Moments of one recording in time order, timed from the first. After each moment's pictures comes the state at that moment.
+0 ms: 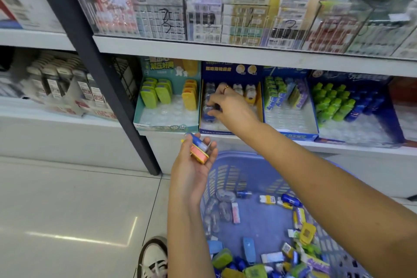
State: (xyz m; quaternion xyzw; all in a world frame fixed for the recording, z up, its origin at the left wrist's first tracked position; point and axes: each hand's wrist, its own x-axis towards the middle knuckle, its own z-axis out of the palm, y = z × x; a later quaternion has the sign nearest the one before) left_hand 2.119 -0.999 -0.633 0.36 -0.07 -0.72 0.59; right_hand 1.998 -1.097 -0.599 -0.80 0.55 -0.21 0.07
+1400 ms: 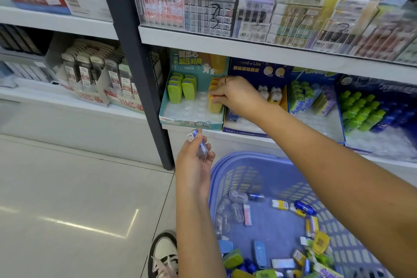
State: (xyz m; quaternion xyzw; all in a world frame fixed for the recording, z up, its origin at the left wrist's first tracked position) left_hand 2.155 -0.994 -0.625 0.41 -0.07 -0.65 0.63; right_hand 2.040 -1.128 -0.568 -0.86 0.50 -0.09 0.07
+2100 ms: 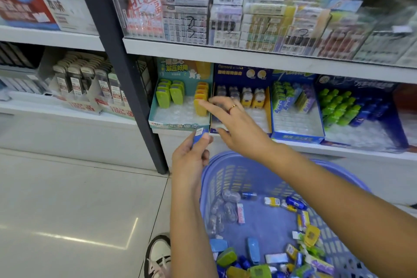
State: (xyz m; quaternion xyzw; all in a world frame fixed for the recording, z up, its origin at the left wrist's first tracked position) left_hand 2.145 -0.983 -0.612 0.49 -0.28 -0.60 0.57; right_hand 2.013 -1.045 -0.592 -0.87 0.45 -0.21 0.03
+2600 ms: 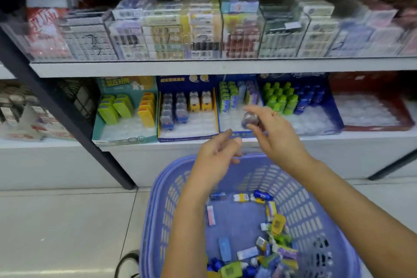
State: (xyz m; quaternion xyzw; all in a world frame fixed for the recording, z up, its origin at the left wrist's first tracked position) left_hand 2.017 -0.975 -0.588 0.44 -0.51 -0.64 0.36; right_hand 1.856 -0.972 -0.578 -0.75 0.56 -0.34 0.02
